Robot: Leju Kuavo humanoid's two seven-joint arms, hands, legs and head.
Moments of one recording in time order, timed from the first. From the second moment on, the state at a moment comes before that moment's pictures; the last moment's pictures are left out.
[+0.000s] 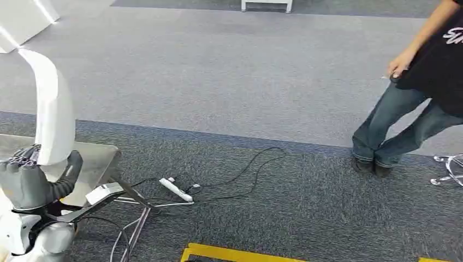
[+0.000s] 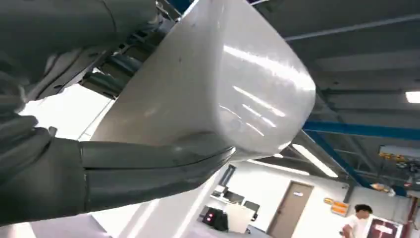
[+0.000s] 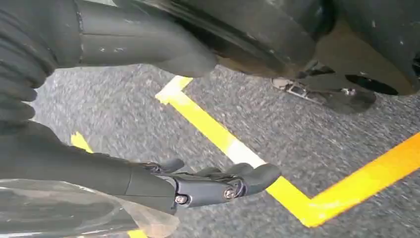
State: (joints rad) left arm -0.03 0.02 -0.08 -1.71 -1.08 0.70 -0.39; right arm -0.01 0.14 -0.51 -0.19 1.01 -0.13 -0.15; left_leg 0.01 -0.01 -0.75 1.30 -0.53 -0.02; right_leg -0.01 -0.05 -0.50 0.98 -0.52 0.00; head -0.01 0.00
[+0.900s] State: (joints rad) left arm -0.09 0.04 -0.12 -1.68 -1.10 0.70 -0.33; right arm -0.01 0.14 -0.51 -0.19 1.01 -0.15 -0.16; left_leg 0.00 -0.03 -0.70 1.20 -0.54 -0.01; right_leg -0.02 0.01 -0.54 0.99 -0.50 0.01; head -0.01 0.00
